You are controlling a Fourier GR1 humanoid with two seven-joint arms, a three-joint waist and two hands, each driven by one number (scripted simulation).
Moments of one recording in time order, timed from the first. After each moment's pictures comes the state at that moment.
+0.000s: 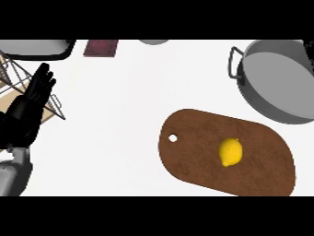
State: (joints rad) left arm -0.20 0.35 -0.04 -1.58 0.10 0.15 0.14; right arm -0.41 -0.55 0.02 -1.50 -0.11 -0.06 -0.18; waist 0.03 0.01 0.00
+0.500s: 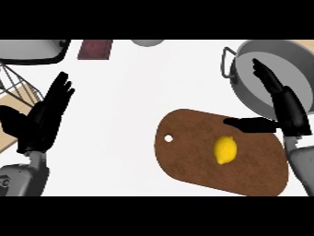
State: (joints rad) left arm -0.18 0.26 -0.07 -1.59 0.17 0.16 0.22; right arm -0.31 -0.42 0.17 -1.43 0.01 -0.19 -0.04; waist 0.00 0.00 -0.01
